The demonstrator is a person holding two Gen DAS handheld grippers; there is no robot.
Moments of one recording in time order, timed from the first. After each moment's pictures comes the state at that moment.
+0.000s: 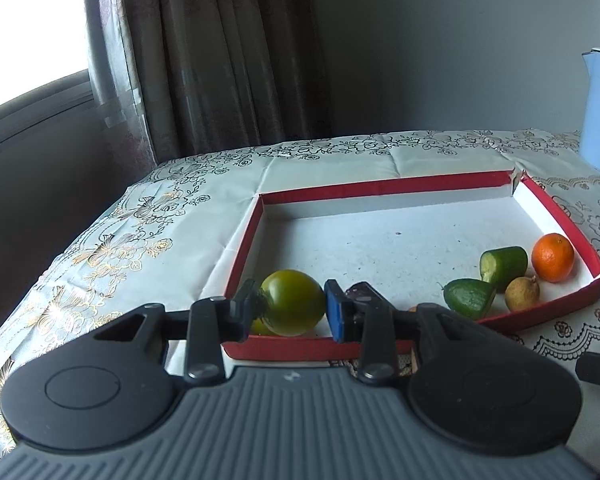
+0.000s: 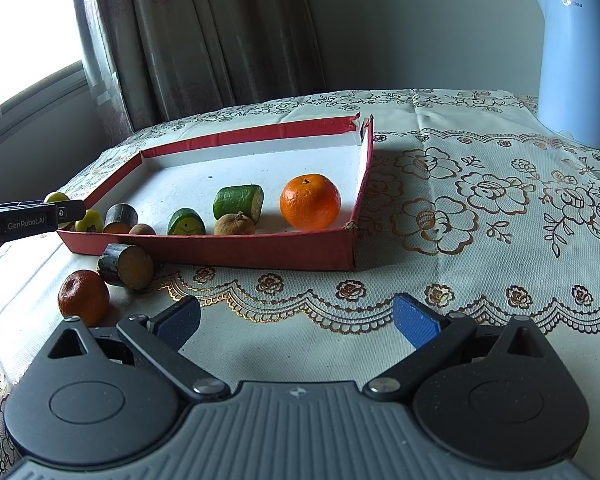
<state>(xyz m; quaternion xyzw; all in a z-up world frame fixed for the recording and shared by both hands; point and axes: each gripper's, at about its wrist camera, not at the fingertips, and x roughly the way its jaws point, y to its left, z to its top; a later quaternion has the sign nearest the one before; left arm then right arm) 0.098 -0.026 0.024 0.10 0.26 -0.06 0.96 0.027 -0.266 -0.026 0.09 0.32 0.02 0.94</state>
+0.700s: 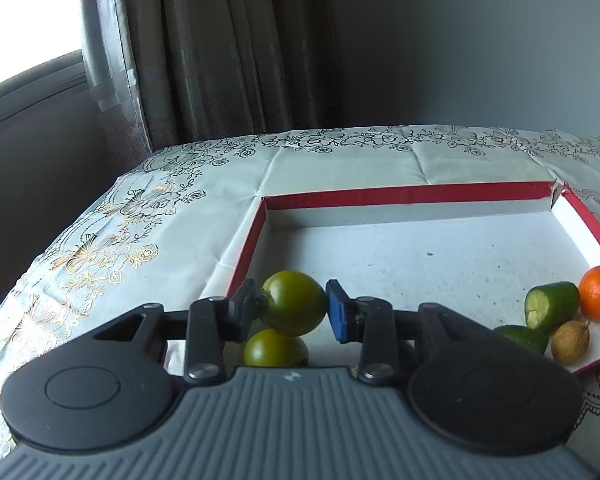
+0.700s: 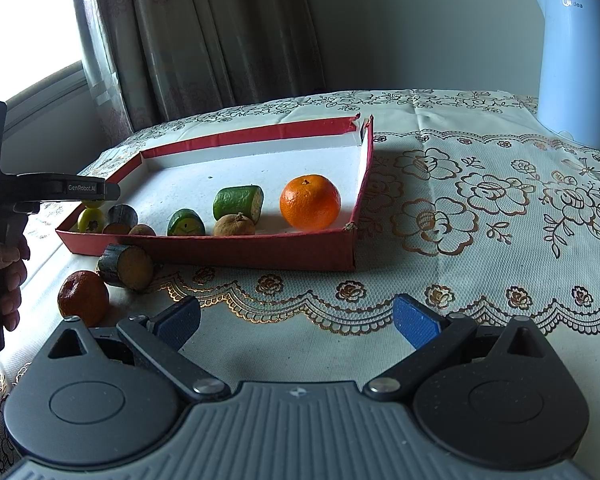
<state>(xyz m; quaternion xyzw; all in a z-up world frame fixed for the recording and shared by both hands) 0.158 -0.028 0.012 0.08 0.28 -0.05 0.96 0.027 -0.266 -0.026 0.09 0.32 0.02 0.94</state>
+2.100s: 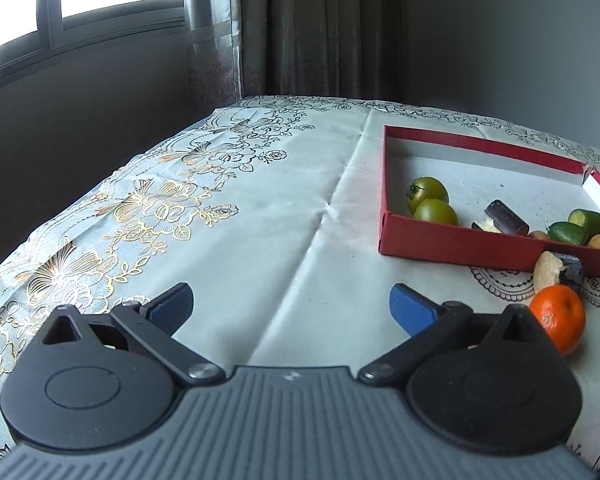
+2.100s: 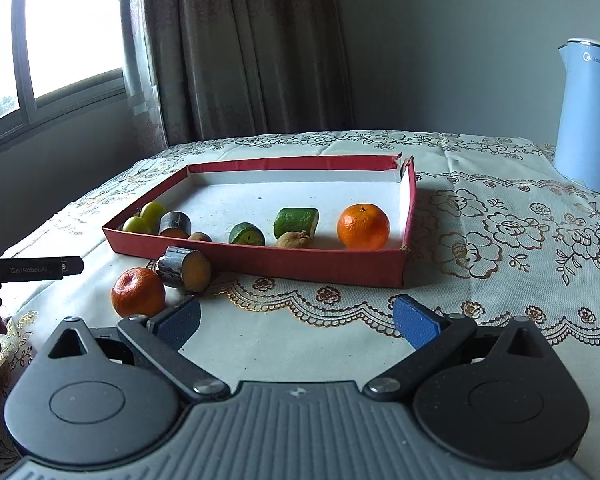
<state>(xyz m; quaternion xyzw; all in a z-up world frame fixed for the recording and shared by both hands) 0.067 0.077 -0.017 0.03 0.30 0.02 0.95 -0.005 -0.217 -0.012 0.04 0.26 0.05 0.96</state>
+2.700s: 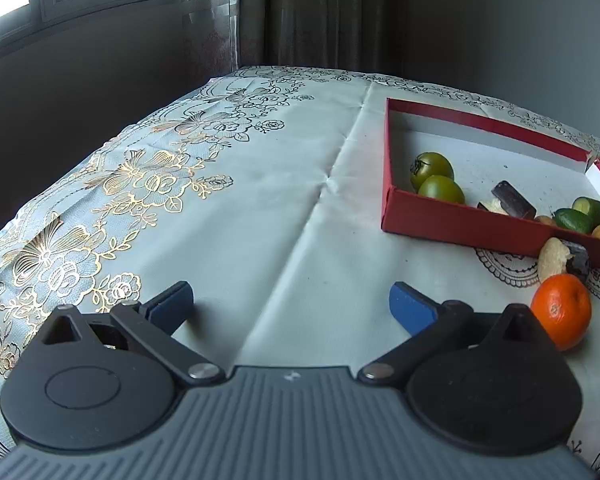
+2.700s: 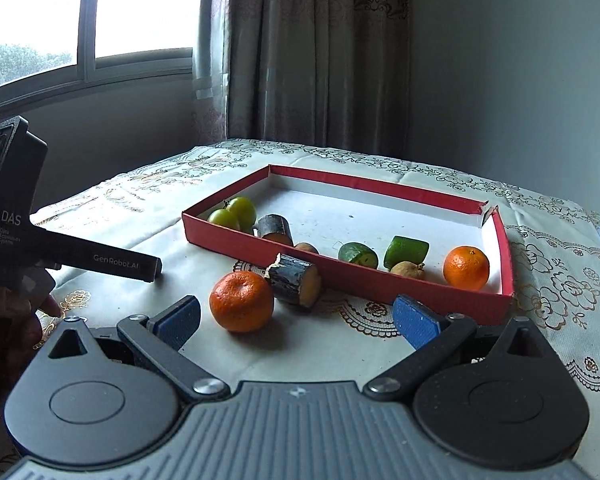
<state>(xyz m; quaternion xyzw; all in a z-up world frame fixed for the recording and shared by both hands) 0.075 0.081 -0.023 0.01 0.34 0.01 0.94 -0.001 -0.139 -0.005 -0.04 0.24 0.09 0.97</state>
